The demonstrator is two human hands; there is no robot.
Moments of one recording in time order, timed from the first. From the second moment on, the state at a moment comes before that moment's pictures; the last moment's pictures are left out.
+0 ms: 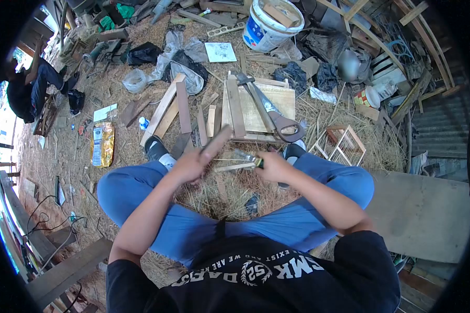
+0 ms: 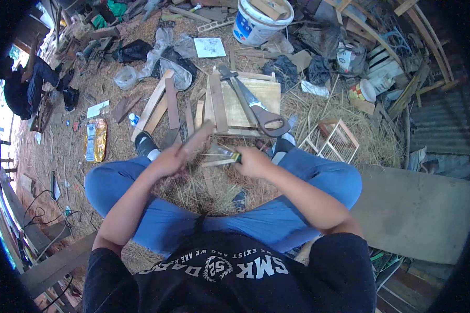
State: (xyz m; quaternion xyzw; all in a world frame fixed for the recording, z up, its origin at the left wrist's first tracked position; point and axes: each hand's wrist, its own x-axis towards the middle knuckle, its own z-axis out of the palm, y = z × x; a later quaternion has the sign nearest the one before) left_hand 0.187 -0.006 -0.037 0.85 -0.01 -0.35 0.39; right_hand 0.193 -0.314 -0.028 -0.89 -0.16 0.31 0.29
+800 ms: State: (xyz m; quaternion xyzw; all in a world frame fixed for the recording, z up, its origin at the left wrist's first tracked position) left_hand 0.212 -0.013 -0.010 0.62 0.07 -0.32 0.71; right_hand 0.257 -0.326 -0.016 -0.41 0.01 0.50 0.77
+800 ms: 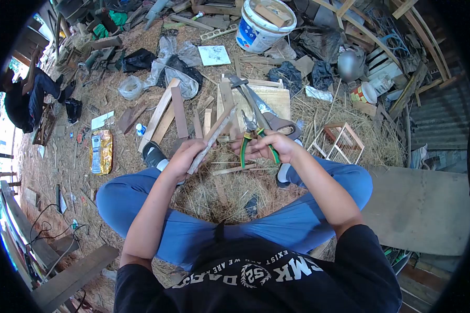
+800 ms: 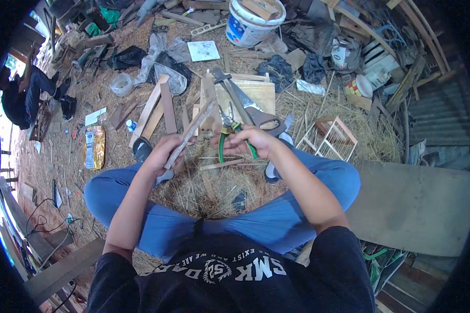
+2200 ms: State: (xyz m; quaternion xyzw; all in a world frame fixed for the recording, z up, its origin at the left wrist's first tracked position) left_hand 0.203 0.009 0.034 0.71 -0.20 -0.42 0.53; right_hand 0.177 -0.290 0.032 -0.44 -0.04 0.58 0.68
